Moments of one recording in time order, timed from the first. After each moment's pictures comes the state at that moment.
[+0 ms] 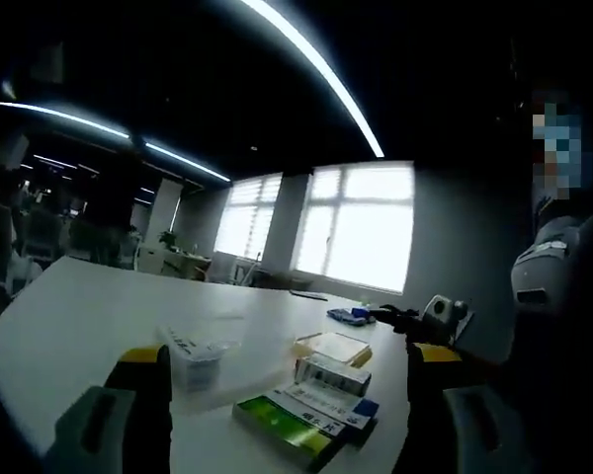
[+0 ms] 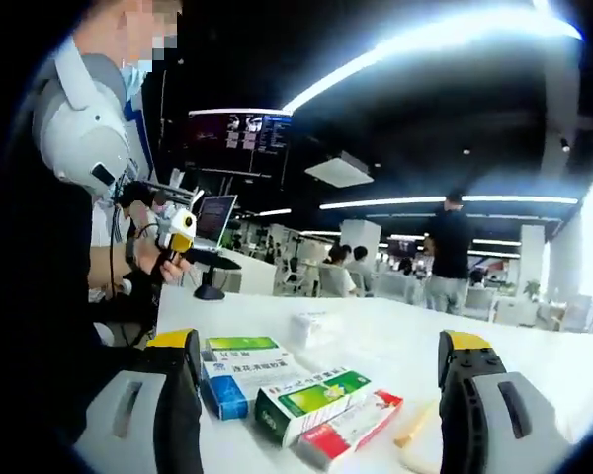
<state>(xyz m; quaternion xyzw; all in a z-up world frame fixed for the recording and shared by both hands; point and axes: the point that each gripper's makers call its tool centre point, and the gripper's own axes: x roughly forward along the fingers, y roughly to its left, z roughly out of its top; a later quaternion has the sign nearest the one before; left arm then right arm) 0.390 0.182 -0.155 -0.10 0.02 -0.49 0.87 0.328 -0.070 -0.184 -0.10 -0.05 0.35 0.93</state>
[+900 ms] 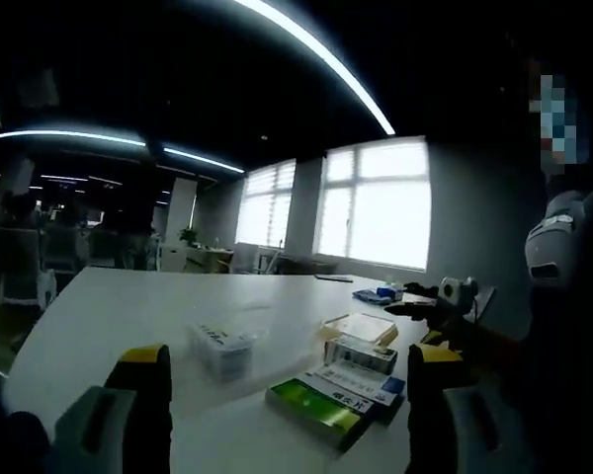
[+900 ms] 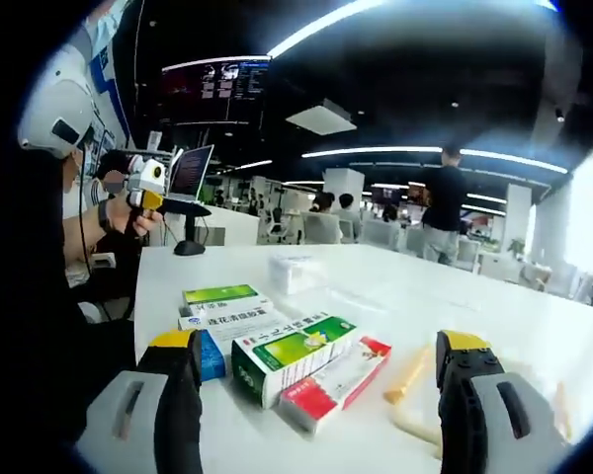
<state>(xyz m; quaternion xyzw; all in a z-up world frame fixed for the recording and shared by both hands) 0.396 0.204 -0.165 -0.05 0.04 -0.45 0.89 0.350 -0.099 -0.220 -0.10 0.04 0.30 0.95</state>
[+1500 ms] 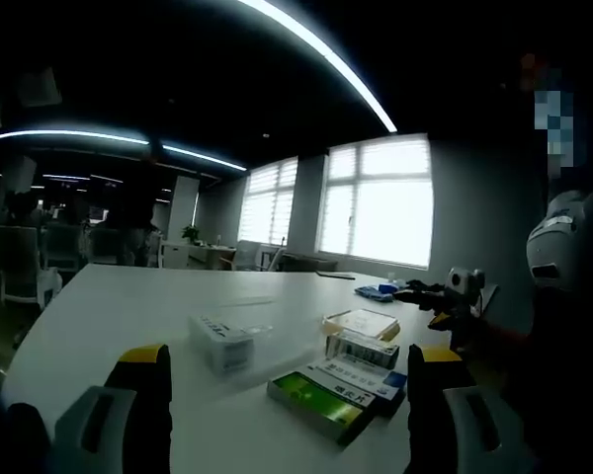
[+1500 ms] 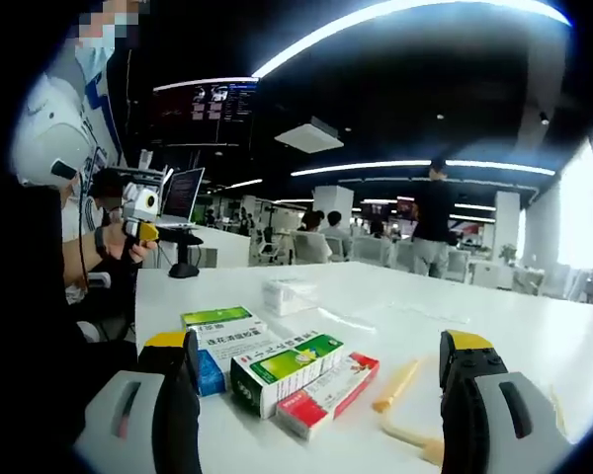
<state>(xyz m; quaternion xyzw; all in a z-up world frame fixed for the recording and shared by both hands) 0.394 0.206 -0.174 -0.05 0.04 -0.44 0.90 0.338 -0.109 -0.193 -0.06 -0.01 0.29 0.96</state>
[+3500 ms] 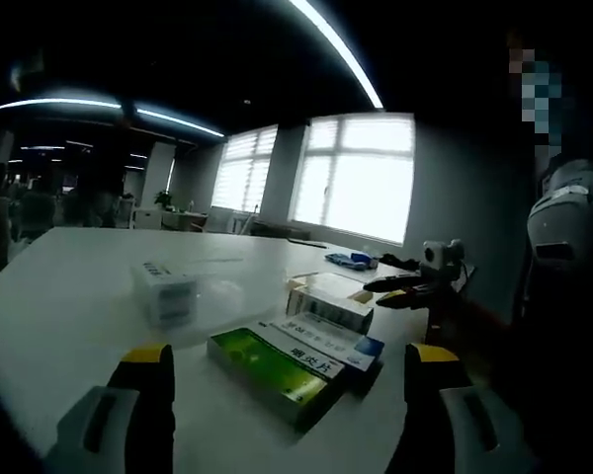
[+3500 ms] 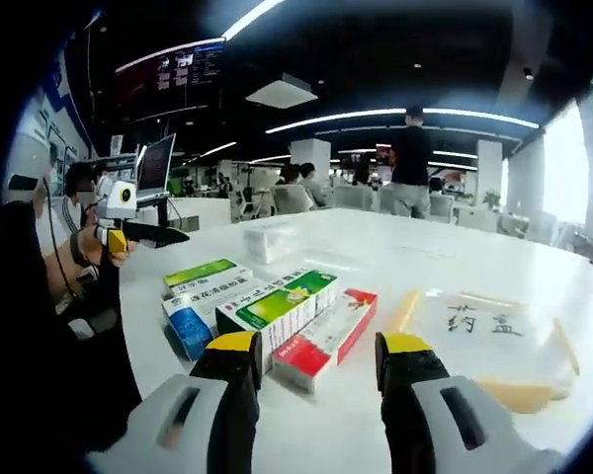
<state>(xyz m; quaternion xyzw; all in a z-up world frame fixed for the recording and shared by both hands) 0.375 0.144 -0.237 -0.04 0.11 -0.50 0.86 0.349 -0.121 -0.257 -0.05 0.13 0.22 0.97</state>
